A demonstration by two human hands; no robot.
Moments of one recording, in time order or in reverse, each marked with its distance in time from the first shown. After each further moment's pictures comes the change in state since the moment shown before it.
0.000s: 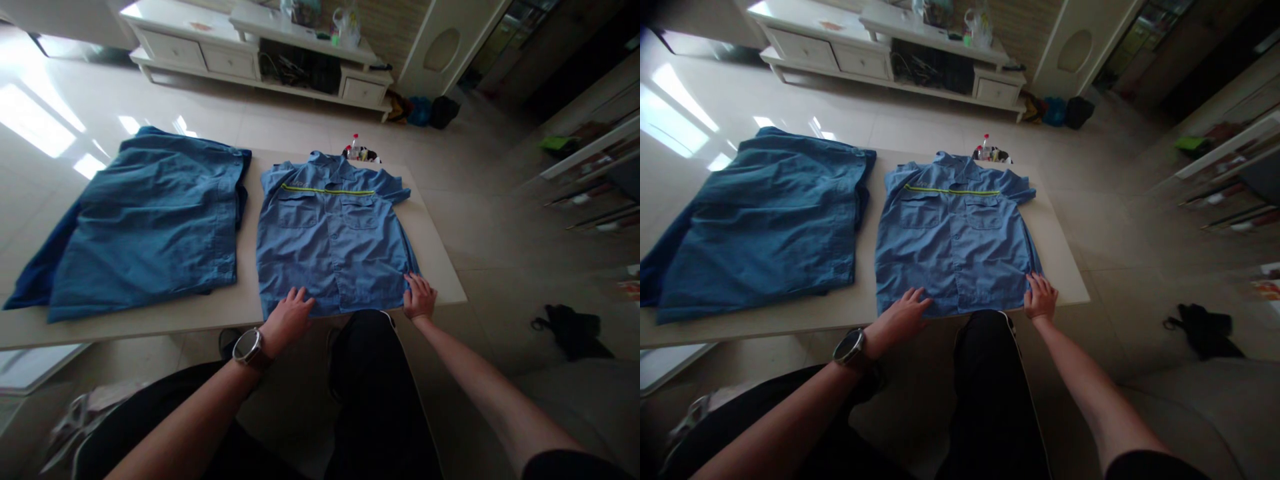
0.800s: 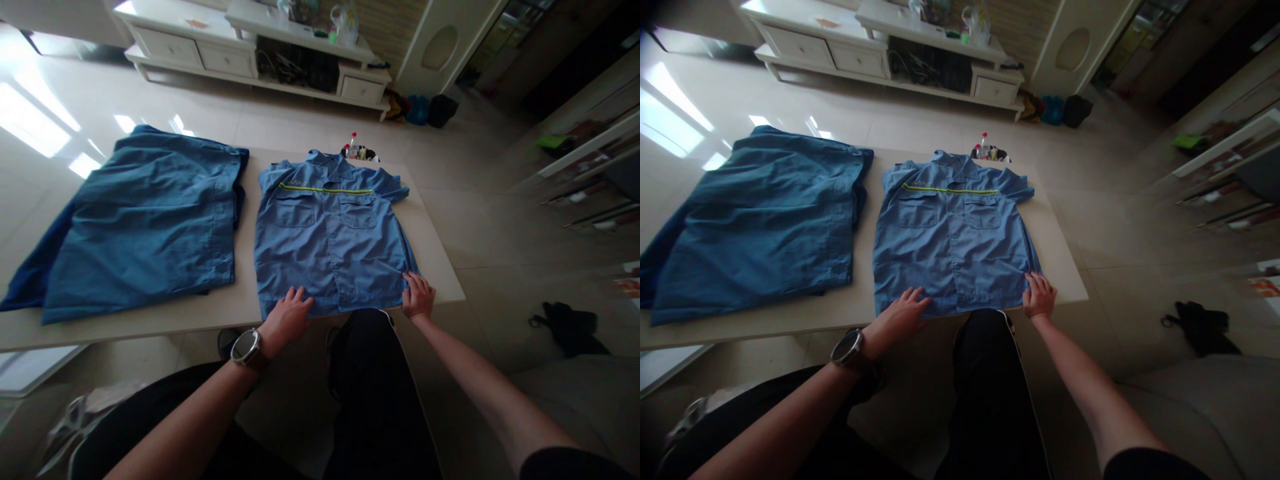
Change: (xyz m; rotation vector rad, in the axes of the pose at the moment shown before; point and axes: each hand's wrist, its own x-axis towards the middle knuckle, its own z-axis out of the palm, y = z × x) left_hand 0.001 0.000 0.002 0.019 0.002 0.003; right_hand 0.000 -0.001 -0.001 -0.018 -0.001 0.001
